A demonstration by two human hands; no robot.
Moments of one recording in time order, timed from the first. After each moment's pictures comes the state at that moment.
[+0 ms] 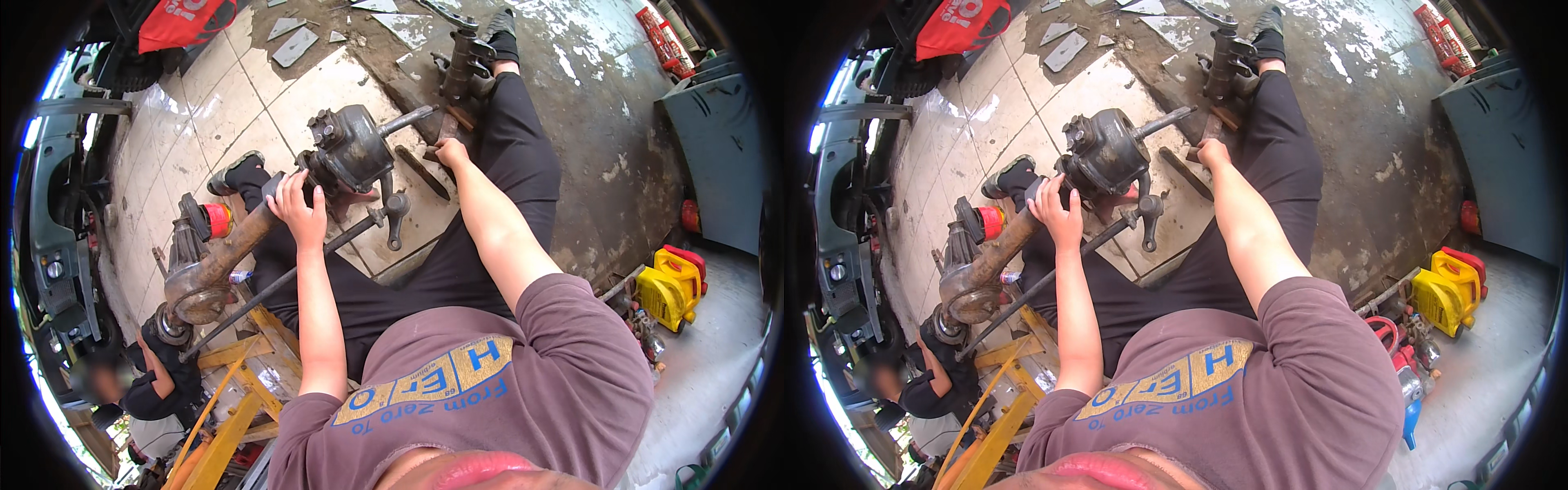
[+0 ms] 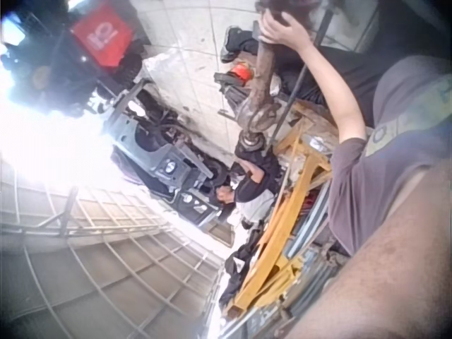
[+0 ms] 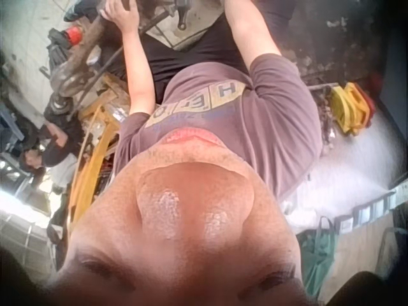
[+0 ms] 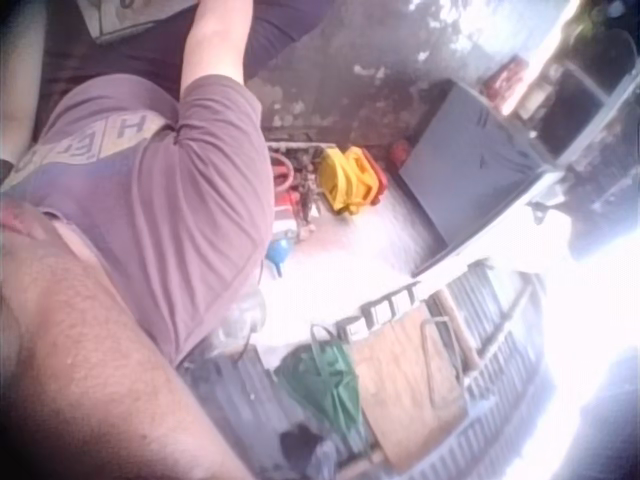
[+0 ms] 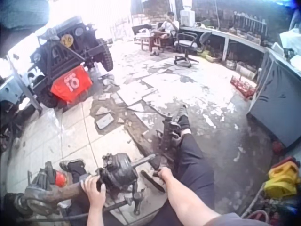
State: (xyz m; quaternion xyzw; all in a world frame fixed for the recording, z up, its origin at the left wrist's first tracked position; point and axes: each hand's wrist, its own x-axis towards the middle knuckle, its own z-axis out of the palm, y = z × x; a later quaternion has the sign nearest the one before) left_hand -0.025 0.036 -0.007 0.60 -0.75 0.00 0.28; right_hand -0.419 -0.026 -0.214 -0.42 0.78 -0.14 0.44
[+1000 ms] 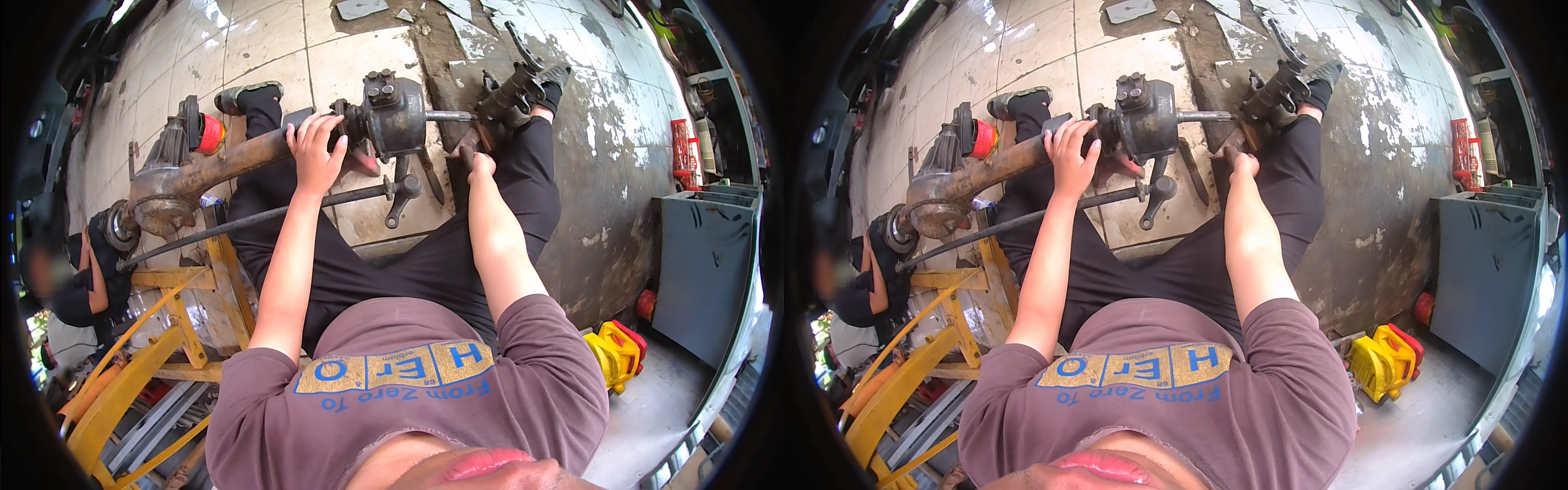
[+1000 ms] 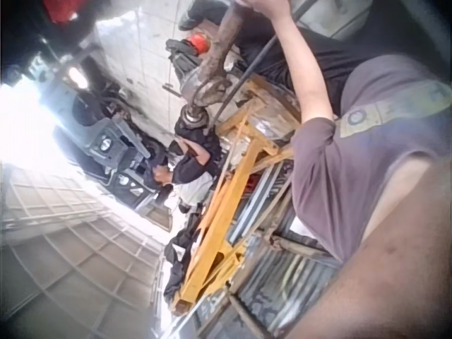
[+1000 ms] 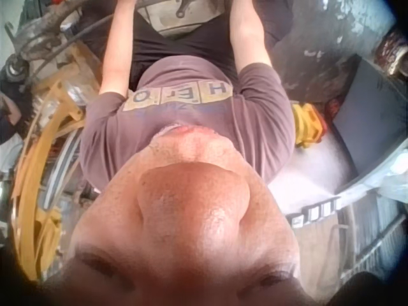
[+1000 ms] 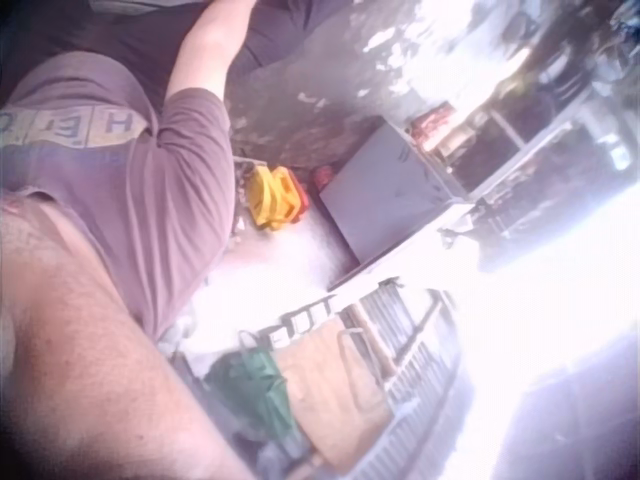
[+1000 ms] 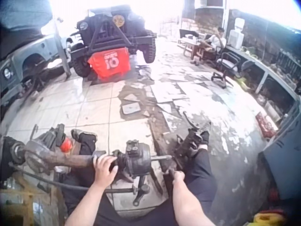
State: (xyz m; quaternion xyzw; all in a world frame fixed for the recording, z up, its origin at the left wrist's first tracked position) left_hand -0.036 0.033 0.001 0.59 -0.73 0.00 0.34; right_hand -0.459 -0.035 -0.254 -0.02 0.77 -0.45 0.46
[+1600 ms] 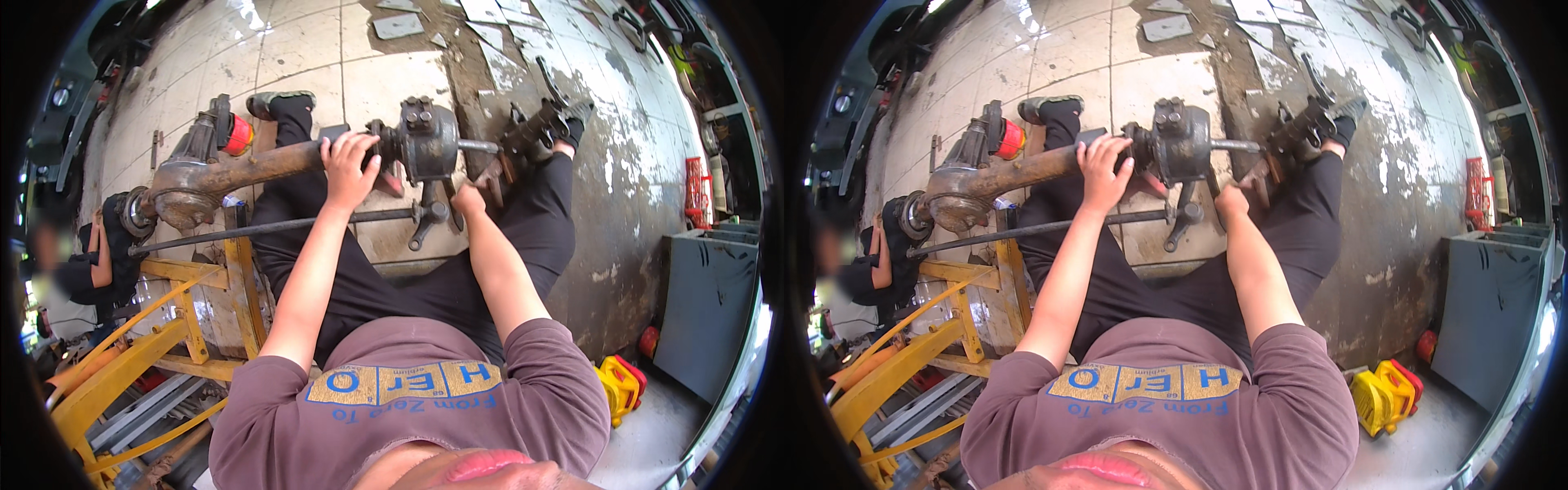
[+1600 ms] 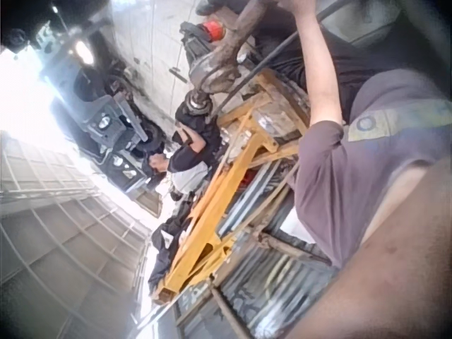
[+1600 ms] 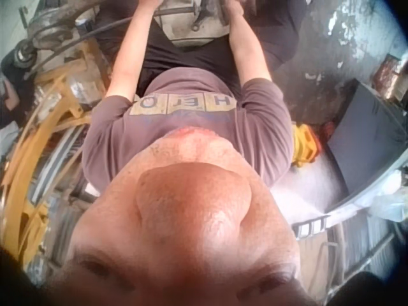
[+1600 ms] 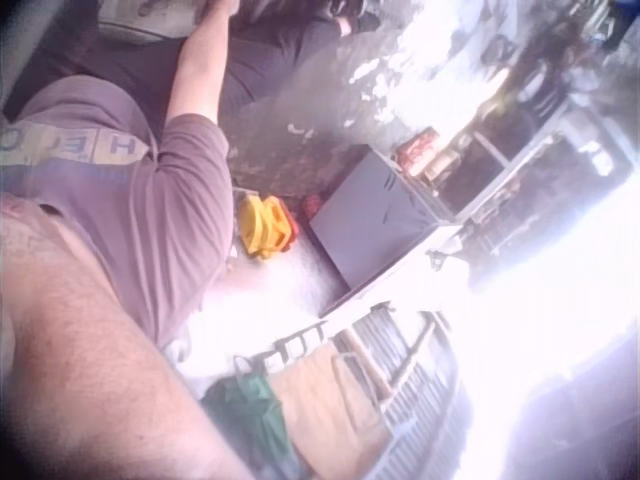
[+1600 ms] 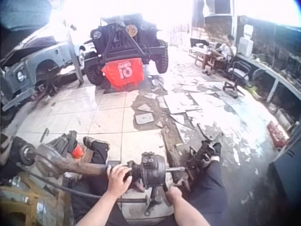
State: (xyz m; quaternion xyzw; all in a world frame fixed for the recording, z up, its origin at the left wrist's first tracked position) left_hand -0.040 0.030 0.005 0.59 -0.73 -0.01 0.35; right_hand -0.378 -0.004 -0.218 -0.61 0.73 0.08 0.30
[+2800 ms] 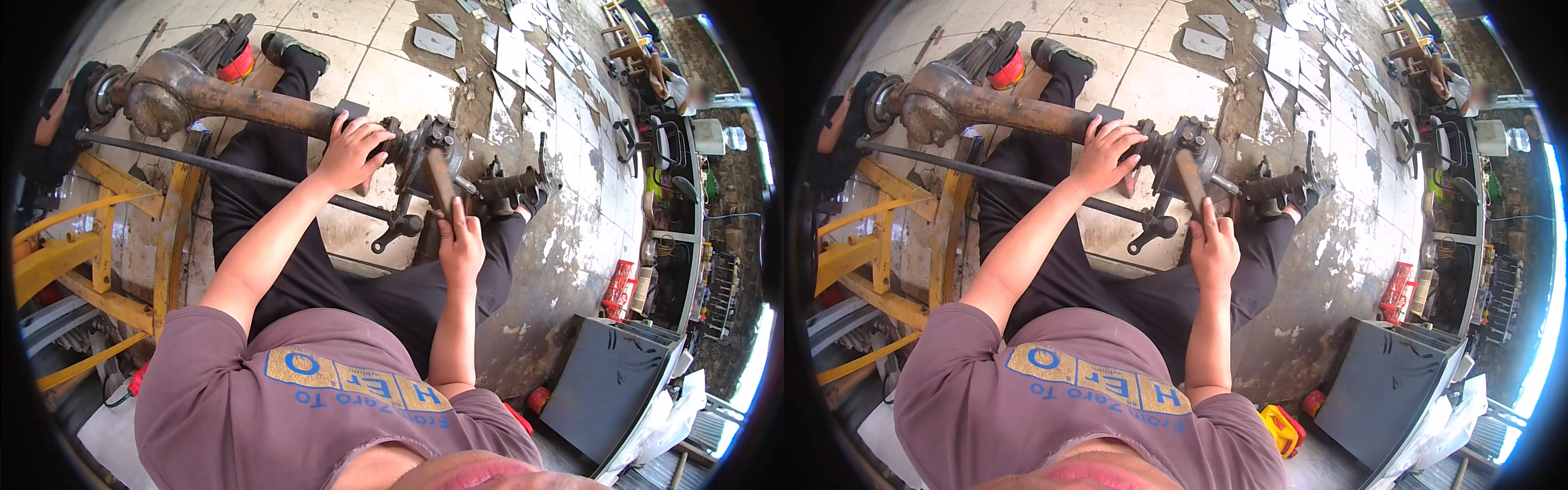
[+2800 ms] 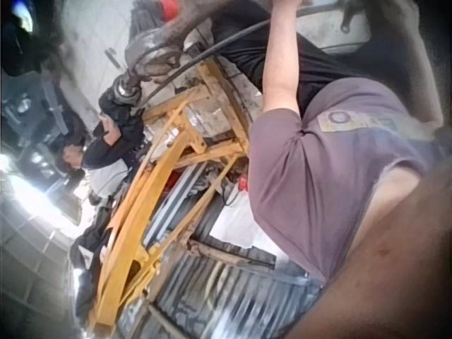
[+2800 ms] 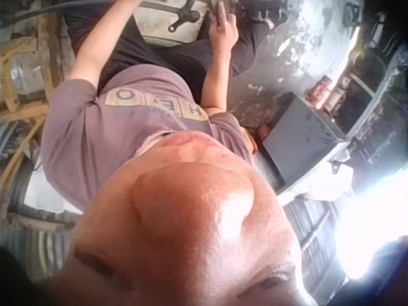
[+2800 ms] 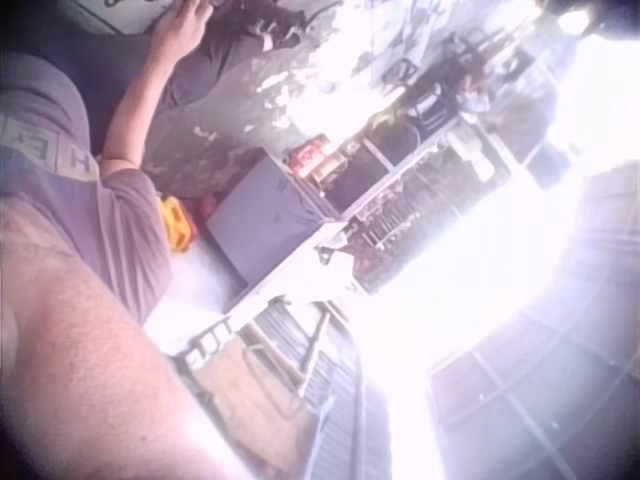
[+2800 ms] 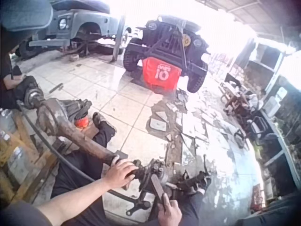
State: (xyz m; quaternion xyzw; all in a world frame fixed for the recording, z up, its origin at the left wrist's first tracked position) left_hand -0.034 0.040 -0.006 0.60 -0.71 -0.02 0.35; right_hand -0.361 0.082 0.082 -0.81 0.54 -0.21 0.10
